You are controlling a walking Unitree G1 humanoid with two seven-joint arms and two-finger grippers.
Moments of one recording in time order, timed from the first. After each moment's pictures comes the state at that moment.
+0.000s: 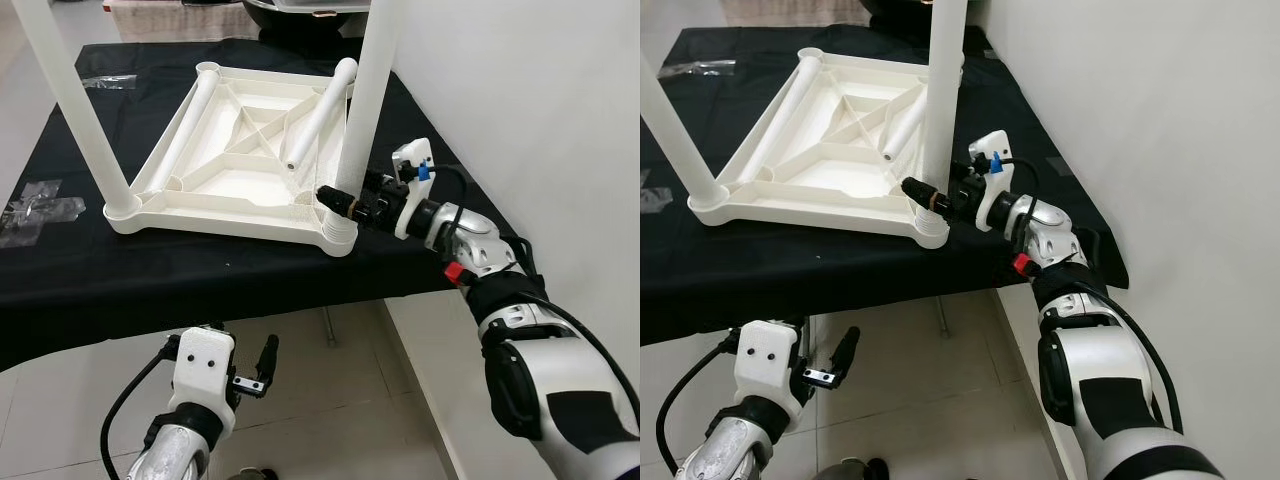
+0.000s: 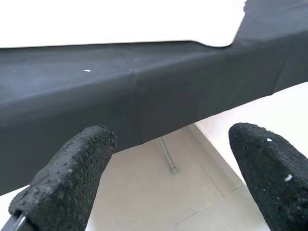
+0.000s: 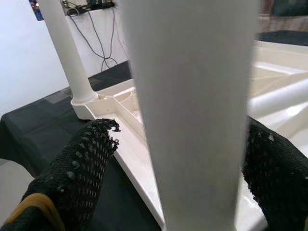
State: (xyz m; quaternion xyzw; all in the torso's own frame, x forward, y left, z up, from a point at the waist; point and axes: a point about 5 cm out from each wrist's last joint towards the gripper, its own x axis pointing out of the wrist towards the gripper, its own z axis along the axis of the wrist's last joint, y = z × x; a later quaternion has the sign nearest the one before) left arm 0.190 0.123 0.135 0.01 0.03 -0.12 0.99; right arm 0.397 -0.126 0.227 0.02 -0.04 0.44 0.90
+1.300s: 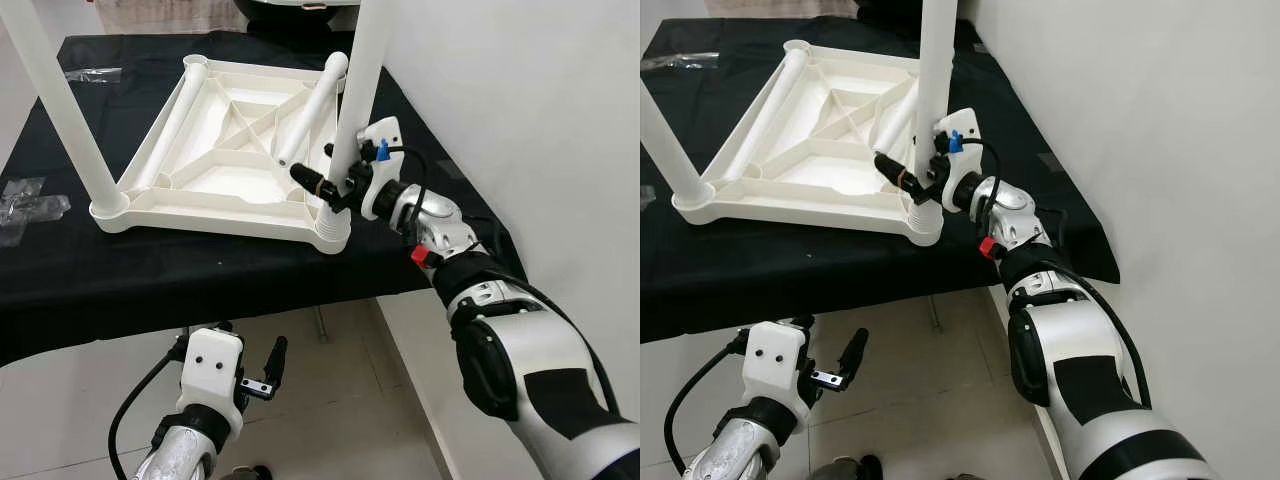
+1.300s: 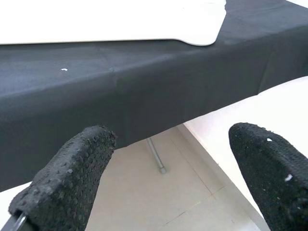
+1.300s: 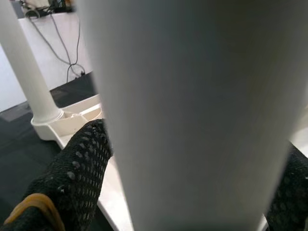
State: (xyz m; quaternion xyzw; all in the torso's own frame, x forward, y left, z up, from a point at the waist) left arm 0.189 0.118 0.135 0.00 0.03 -0.13 0.99; right arm 0.409 -0.100 0.245 0.02 -0.07 0.38 0.92
